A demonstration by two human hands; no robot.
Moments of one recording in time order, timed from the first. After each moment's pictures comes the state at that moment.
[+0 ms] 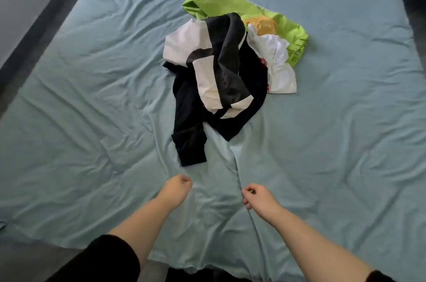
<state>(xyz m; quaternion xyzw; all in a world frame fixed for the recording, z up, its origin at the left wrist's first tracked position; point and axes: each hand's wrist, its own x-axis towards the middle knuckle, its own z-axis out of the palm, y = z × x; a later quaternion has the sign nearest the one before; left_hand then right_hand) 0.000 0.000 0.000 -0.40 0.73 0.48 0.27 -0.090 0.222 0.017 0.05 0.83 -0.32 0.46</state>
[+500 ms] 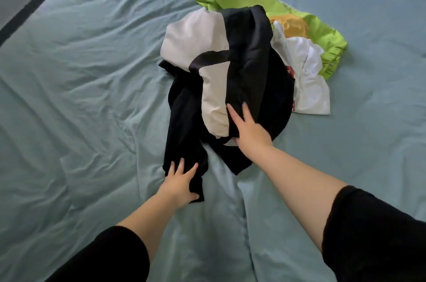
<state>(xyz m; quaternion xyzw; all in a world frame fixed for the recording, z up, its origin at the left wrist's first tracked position) -0.115 -0.048 -0.134 -0.24 0.86 0.30 0.34 -0.308 0.067 -0.062 -0.30 0.92 0.00 0.23</state>
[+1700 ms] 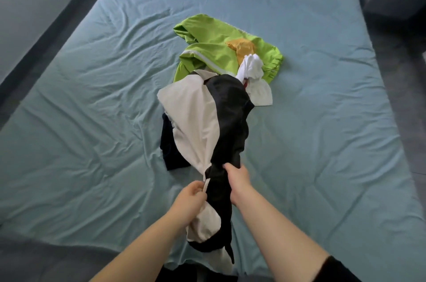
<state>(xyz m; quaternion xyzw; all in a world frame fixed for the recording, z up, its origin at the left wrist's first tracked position) -0.008 0.100 0.131 -0.41 0.62 0.64 0.21 -0.115 0.189 0.102 0.27 0.66 -0.61 0.34</state>
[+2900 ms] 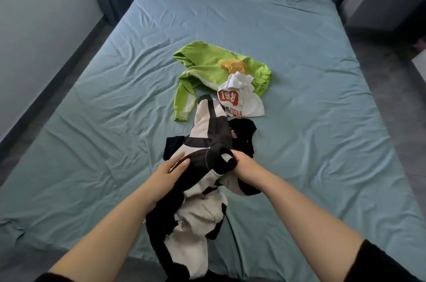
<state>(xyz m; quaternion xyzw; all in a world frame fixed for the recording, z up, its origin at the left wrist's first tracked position) 0.001 0.054 0.214 -0.32 0.69 0.63 0.13 -0.142 0.242 0.203 -0.20 0.81 -0.41 0.38</state>
